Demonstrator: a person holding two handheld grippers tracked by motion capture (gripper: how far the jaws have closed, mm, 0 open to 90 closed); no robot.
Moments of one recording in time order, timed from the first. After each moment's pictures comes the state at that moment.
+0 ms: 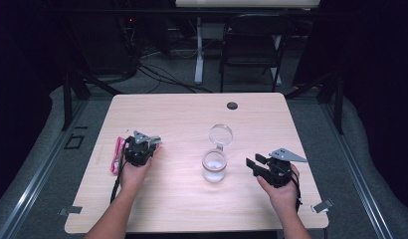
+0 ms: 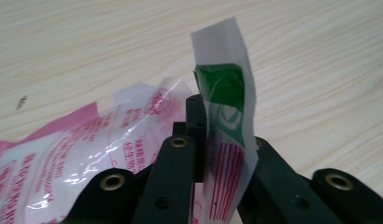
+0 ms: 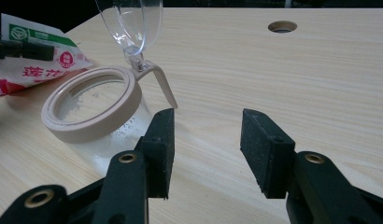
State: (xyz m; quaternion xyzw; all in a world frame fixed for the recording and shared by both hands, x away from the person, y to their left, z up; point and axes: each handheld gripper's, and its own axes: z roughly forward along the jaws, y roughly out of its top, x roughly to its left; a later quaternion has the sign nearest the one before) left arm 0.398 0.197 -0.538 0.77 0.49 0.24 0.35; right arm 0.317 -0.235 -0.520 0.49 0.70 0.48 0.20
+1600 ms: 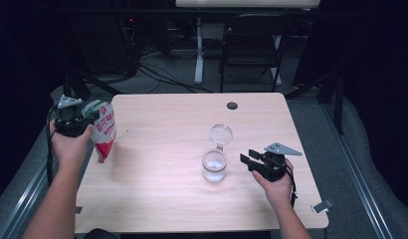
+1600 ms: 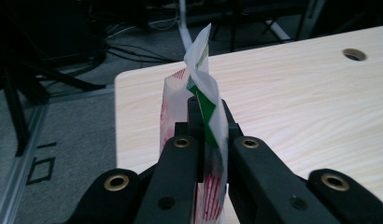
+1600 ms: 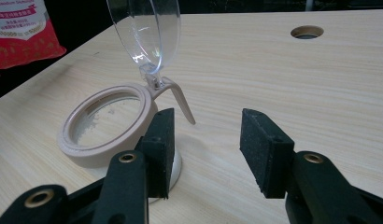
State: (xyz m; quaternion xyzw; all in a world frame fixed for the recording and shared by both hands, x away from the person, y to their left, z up) left arm 0.400 0.319 -0.401 0.71 0.53 0.29 0.37; right arm 0.334 -0.226 -0.519 0.47 0.70 0.50 0.17
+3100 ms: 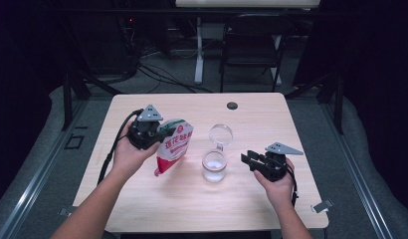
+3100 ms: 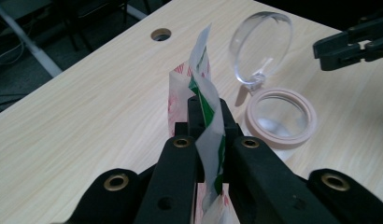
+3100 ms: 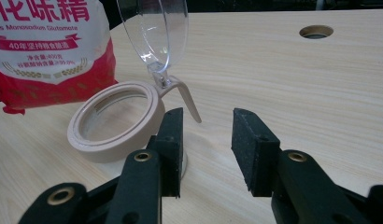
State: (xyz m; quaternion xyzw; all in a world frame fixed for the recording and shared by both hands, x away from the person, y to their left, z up) left arm 0.367 0.143 -0.396 0.85 0.29 0.17 0.40; right arm 0.334 -0.229 -0.517 0.46 0.71 0.51 0.16
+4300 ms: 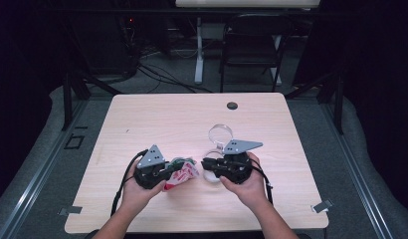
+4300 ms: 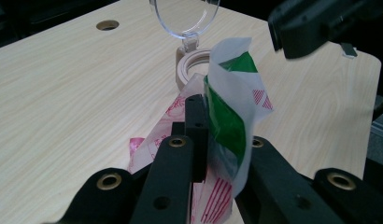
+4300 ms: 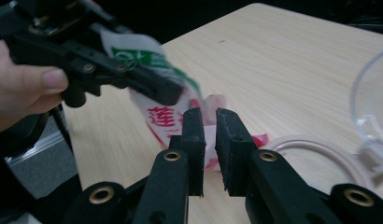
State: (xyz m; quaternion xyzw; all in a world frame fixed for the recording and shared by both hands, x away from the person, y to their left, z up) left arm 0.311 0.144 -0.479 0.83 0.27 0.13 0.48; right arm 0.312 -0.124 -0.459 0.30 0.80 0.51 0.08
